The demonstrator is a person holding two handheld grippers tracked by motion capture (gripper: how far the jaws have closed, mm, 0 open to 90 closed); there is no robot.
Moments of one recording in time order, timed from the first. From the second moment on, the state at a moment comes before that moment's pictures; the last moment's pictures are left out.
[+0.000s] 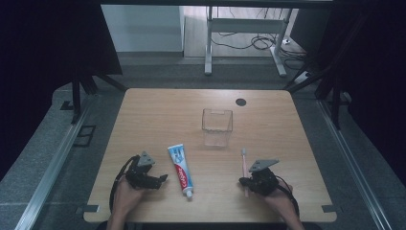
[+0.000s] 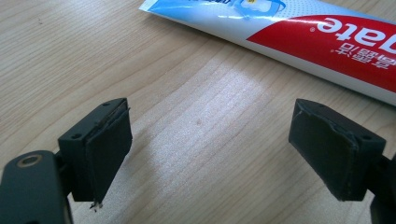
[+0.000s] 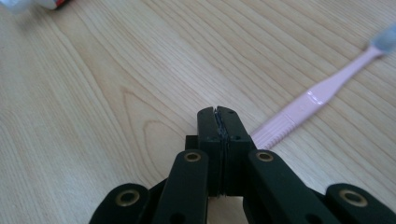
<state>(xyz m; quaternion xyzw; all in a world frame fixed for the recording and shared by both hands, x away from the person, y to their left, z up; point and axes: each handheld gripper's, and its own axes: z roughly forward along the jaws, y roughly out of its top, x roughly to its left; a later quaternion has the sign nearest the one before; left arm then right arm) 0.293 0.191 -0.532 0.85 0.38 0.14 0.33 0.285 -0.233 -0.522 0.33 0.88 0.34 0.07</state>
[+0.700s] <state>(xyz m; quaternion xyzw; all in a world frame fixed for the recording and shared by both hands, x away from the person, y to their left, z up) 0.291 0.187 -0.531 0.86 0.37 0.15 0.32 0.289 -0.272 -0.517 0.38 0.86 0.33 0.08</state>
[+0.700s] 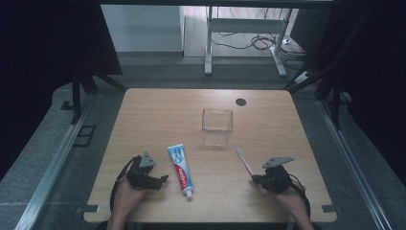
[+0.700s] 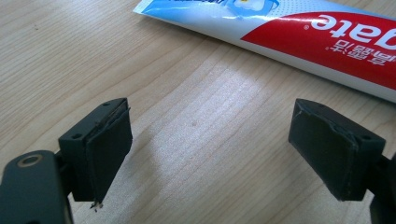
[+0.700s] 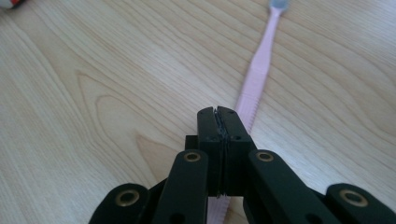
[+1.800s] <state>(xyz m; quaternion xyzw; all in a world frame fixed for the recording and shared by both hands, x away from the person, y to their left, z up) 0.291 0.188 -0.532 0.86 0.38 0.15 0.32 0.299 -0.300 -0.505 0.41 0.86 0.29 0.09</state>
